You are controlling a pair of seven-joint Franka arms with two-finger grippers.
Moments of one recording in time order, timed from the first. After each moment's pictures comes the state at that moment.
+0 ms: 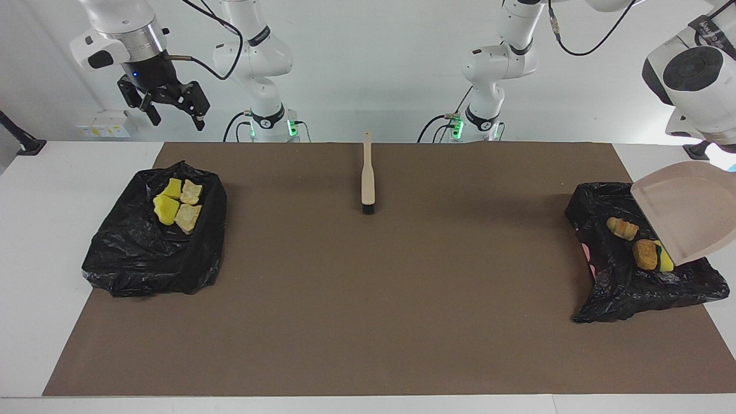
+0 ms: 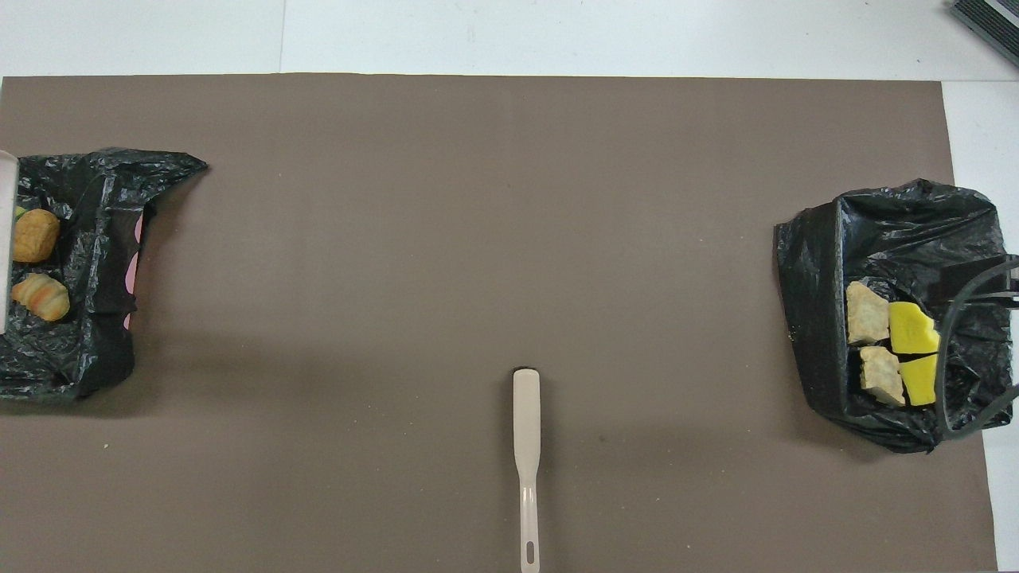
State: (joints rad) left arm 0.07 0.10 0.04 -1.63 0.92 1.84 1.51; right arm 0.06 -0.11 -0.10 -1.57 -0.03 1.47 0.10
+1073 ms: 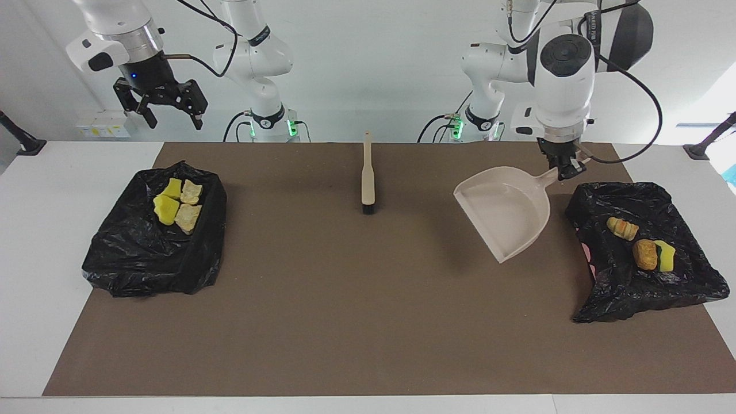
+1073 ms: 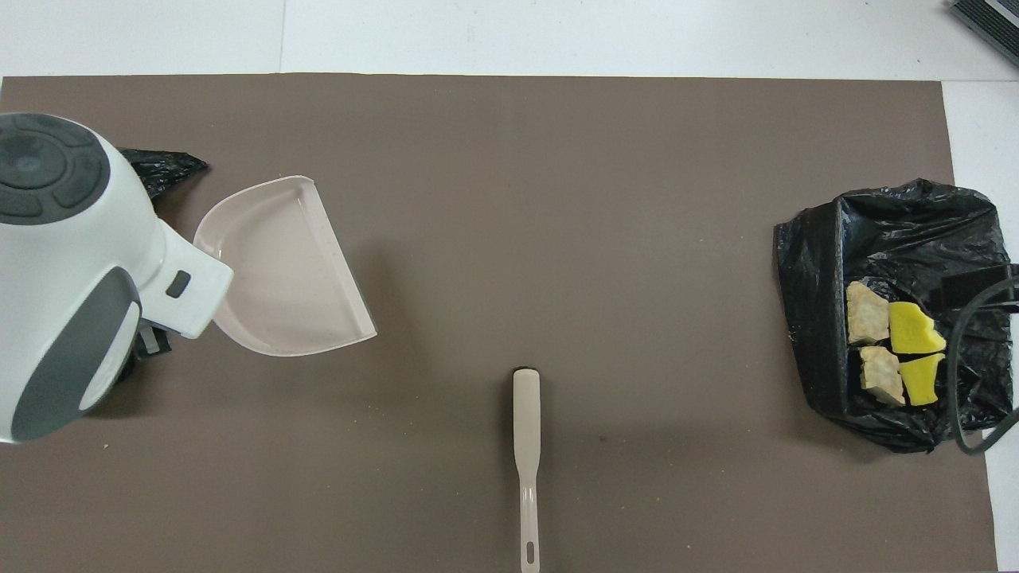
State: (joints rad) left arm -0.34 -0.01 0.02 -1.75 0.34 1.55 0.85; right arm 0.07 -0.11 -0.11 -1.58 -0.03 1.47 0.01
